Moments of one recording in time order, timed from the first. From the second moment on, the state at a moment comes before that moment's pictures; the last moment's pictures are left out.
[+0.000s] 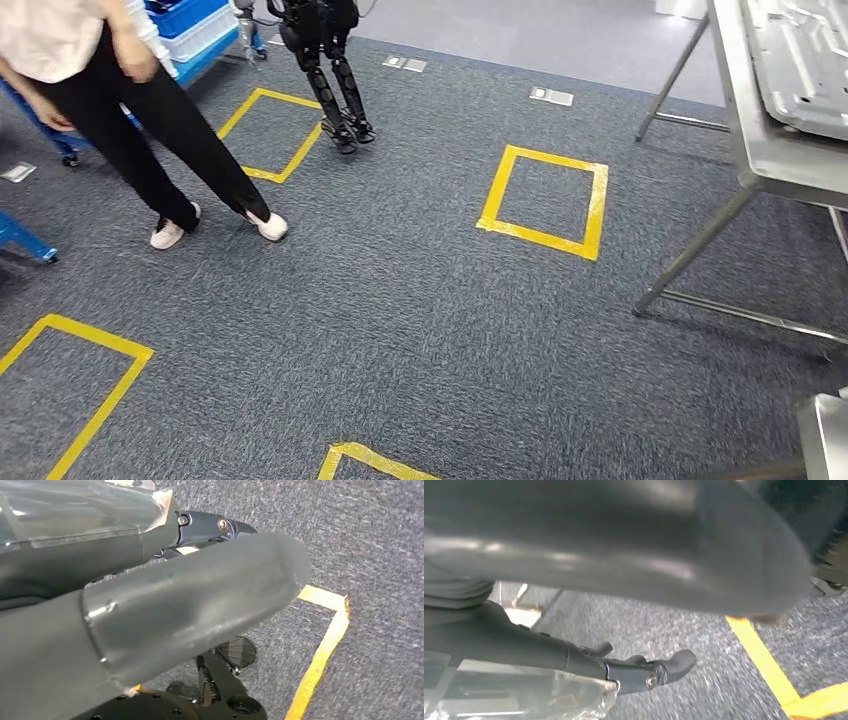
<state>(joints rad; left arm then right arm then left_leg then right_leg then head) -0.03 -0.08 -0.21 -0.17 0.39 0.20 -0.42 -0.08 0.14 -0.74 -0.20 1.56 -0.04 -0.01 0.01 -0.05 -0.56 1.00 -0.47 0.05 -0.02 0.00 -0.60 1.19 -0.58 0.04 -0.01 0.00</state>
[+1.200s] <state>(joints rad) -0.03 -0.09 -0.22 -0.17 0.37 0.18 -0.42 -0.08 0.14 -0.74 -0.20 1.55 -0.04 0.01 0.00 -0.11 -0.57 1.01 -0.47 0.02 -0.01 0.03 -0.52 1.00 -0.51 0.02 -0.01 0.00</state>
